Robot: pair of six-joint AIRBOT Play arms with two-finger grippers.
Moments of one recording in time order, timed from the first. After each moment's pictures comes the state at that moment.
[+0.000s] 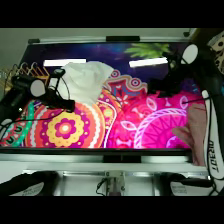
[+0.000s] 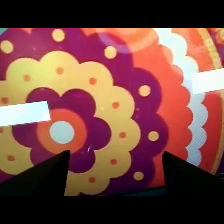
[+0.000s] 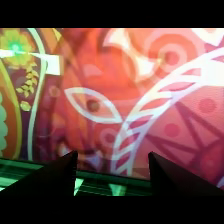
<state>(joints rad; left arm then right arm) -0.35 -1.25 1.26 1.57 -1.33 -1.69 0.14 -1.50 1.67 -1.34 1.61 1.74</state>
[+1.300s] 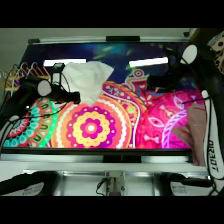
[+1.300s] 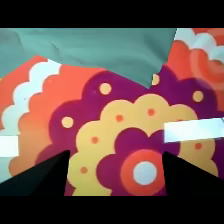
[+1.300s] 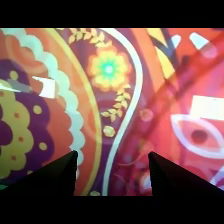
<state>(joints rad) -0.35 -1.33 1.26 1.55 -1.07 -1.84 0.14 -1.50 1.67 -1.36 1.50 1.66</state>
